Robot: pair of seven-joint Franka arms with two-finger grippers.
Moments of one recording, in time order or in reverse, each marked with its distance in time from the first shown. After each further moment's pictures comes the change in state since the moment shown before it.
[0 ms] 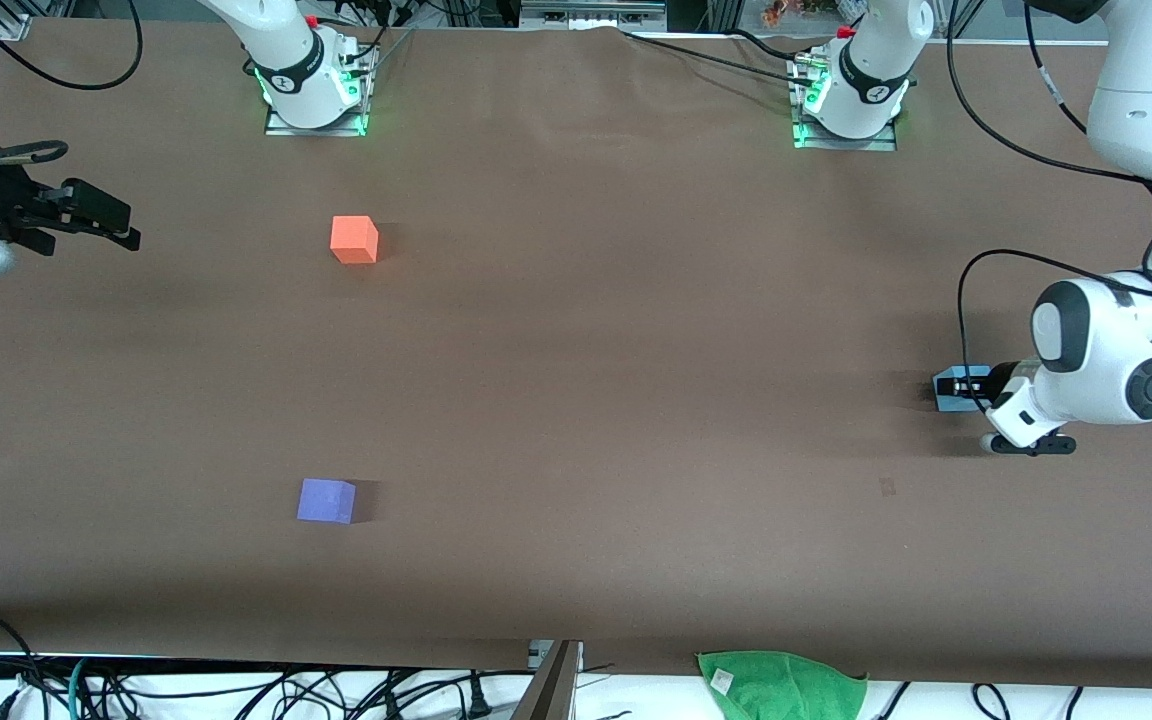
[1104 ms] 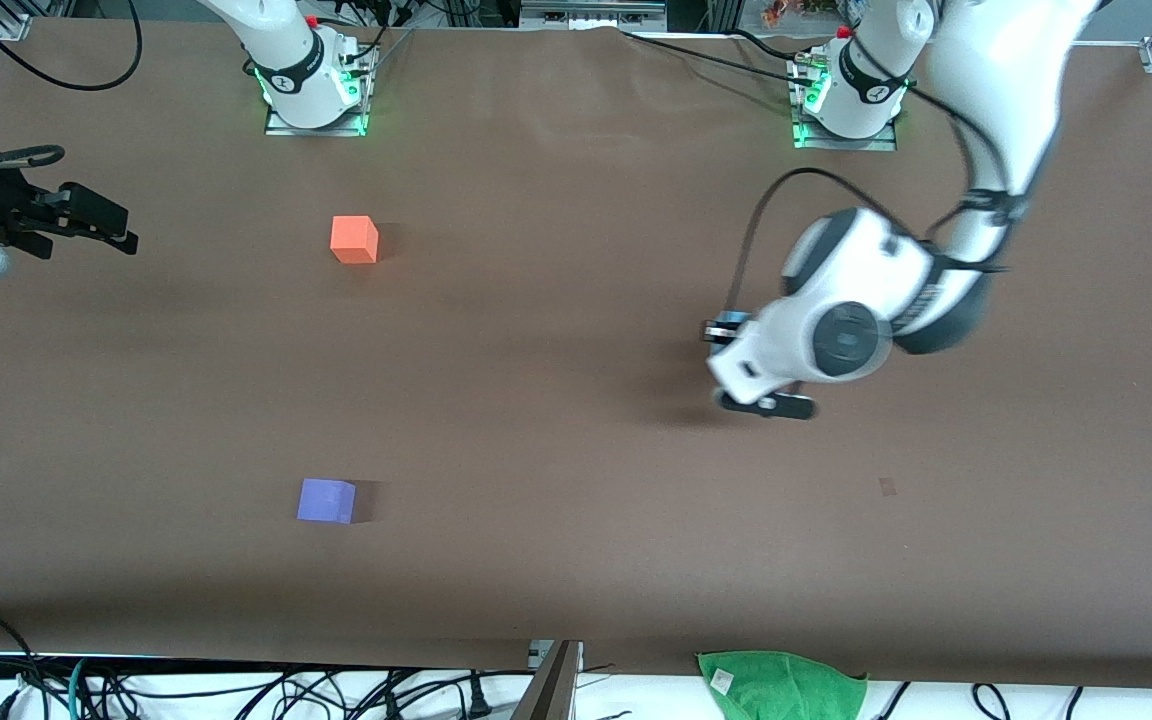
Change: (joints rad) left arm -0.331 0.019 -0.394 0.226 -0.005 -0.242 -0.572; right arm -0.003 0.005 -0.002 0.000 0.000 0.017 0.000
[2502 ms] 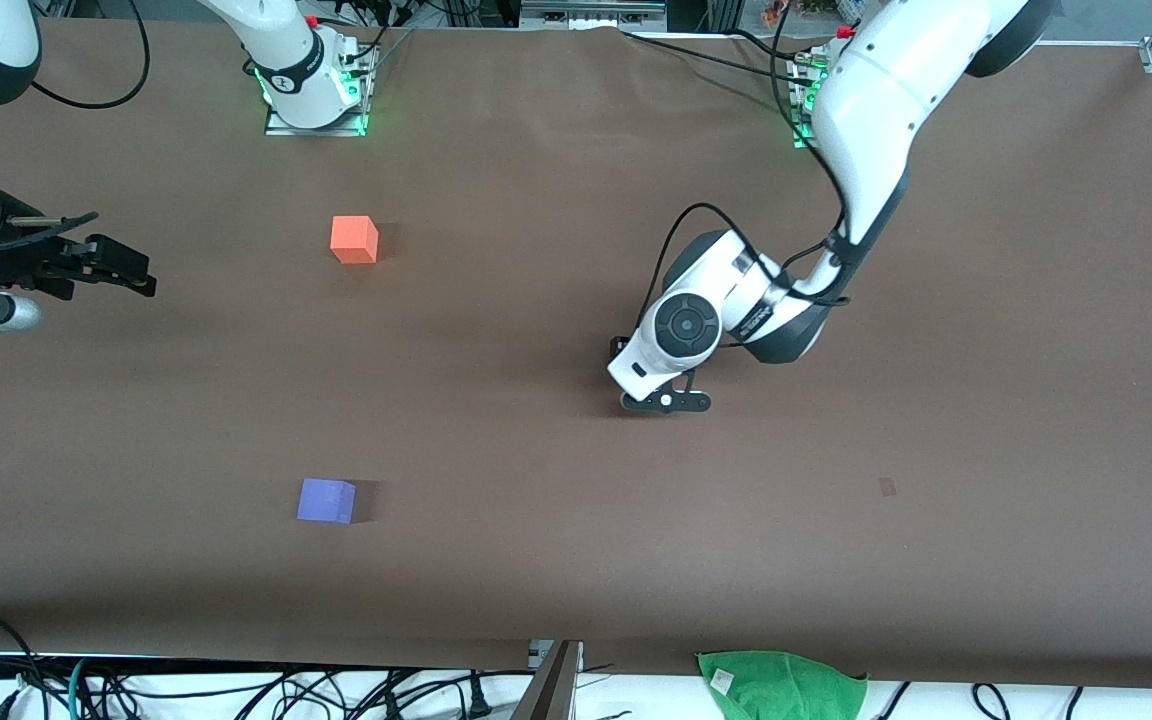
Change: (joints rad) left arm -0.177 0.116 0.076 0.055 0.106 0.151 -0.233; right arm 0.000 0.080 0.003 -0.002 0.000 0.077 0.000
